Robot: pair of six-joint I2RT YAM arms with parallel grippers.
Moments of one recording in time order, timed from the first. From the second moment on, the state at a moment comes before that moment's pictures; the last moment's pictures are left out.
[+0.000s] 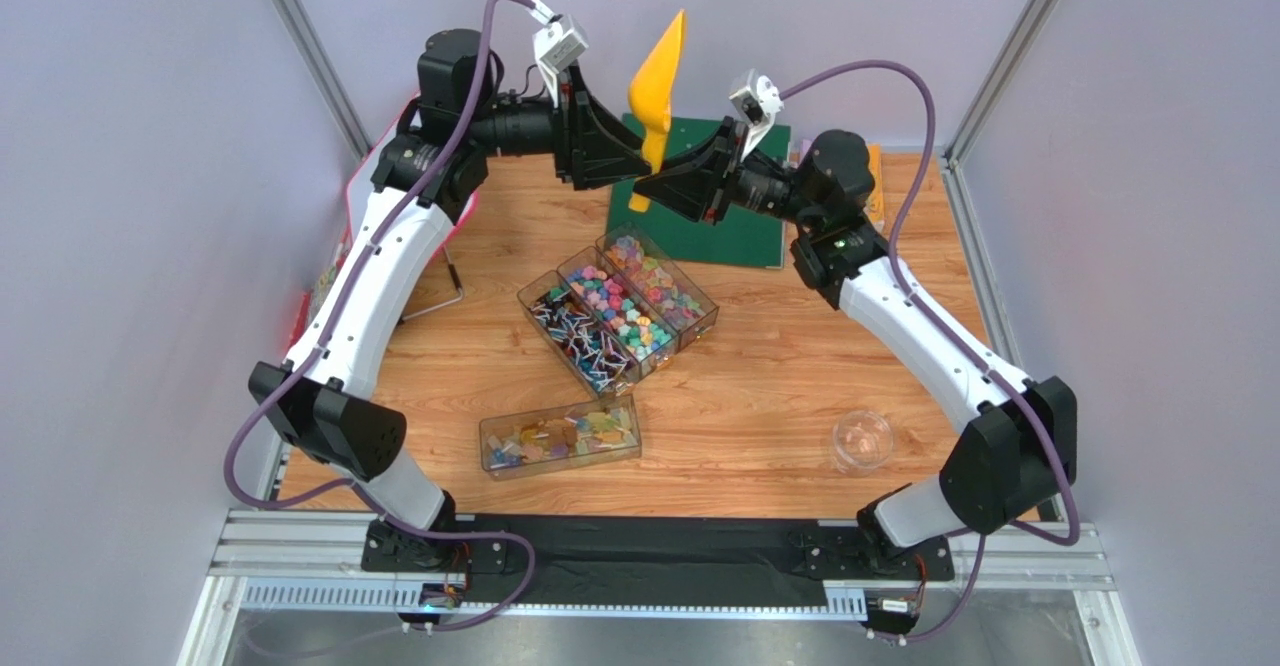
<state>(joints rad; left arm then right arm) -0.36 1.62 1.89 -0.41 1.04 -0.12 0.47 1.47 1.30 0.46 -0.81 0.40</state>
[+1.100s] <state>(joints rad) -0.41 1.61 1.82 -0.95 0.55 0.26 0.57 1.54 1.48 -1.01 -0.10 -0.83</state>
